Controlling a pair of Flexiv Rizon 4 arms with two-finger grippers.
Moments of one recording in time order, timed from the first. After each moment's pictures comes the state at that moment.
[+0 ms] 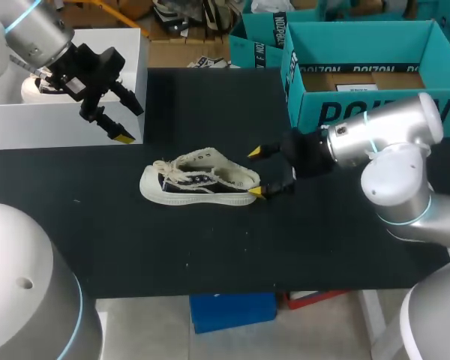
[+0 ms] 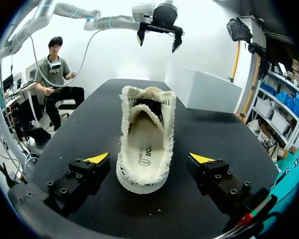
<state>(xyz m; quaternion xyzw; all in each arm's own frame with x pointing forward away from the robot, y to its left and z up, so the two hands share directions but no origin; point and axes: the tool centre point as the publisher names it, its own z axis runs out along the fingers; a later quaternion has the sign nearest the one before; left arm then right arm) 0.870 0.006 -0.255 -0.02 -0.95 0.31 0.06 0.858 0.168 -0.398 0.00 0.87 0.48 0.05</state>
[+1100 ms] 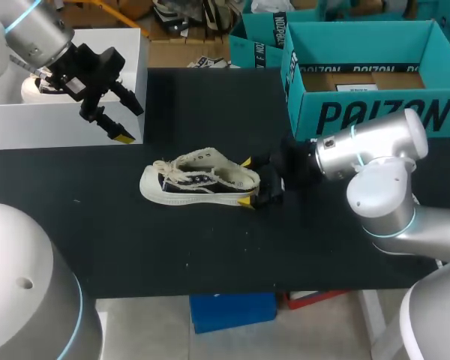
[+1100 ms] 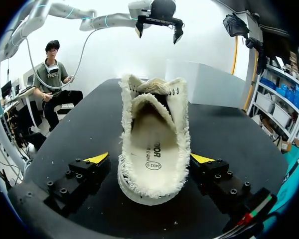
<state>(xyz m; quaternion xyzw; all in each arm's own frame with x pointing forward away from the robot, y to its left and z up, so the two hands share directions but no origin) 0.870 0.006 -0.255 -0.02 -0.95 0.31 0.06 0.849 0.189 -0.426 0.02 0.87 0.49 0.04</state>
